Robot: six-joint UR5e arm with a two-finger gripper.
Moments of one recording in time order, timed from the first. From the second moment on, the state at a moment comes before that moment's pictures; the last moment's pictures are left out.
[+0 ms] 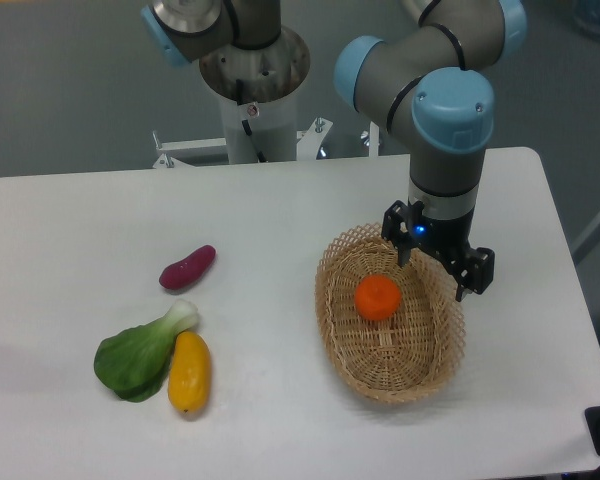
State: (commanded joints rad) arm 2.58 -1.89 -1.53 -1.08 1.56 1.34
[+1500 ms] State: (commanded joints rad) arm 2.54 -1.94 -1.78 -0.88 1.63 1.56
